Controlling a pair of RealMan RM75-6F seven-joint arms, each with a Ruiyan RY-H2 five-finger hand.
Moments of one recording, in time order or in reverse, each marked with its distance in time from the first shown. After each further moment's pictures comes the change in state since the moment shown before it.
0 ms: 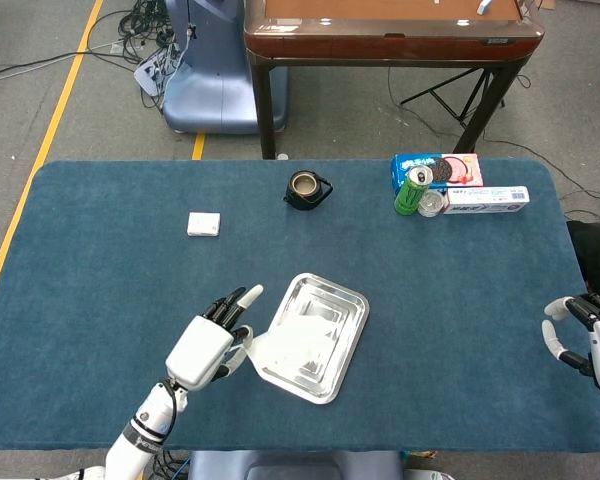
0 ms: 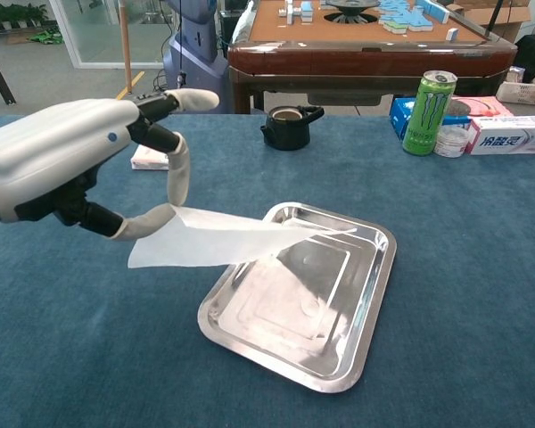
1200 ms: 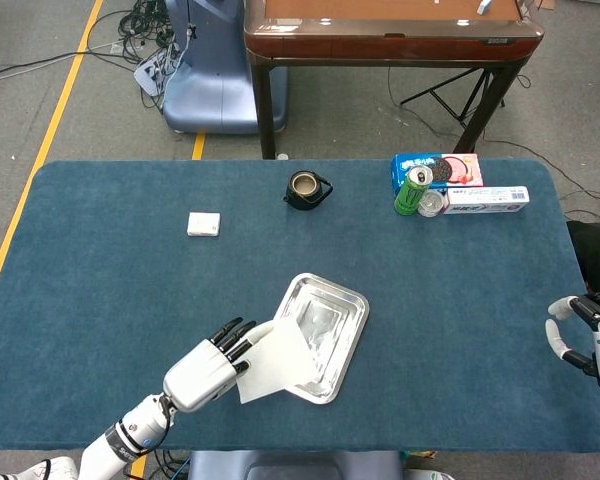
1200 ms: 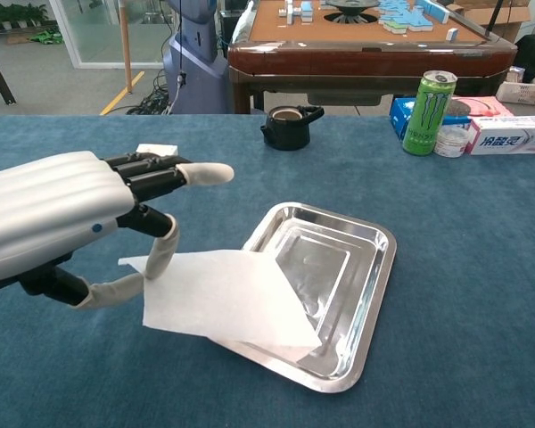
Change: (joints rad) left arm -0.021 0.119 0.092 0.097 0.224 -0.110 -0.046; right arm -0.005 0.003 0.007 0.001 0.006 0.005 0.006
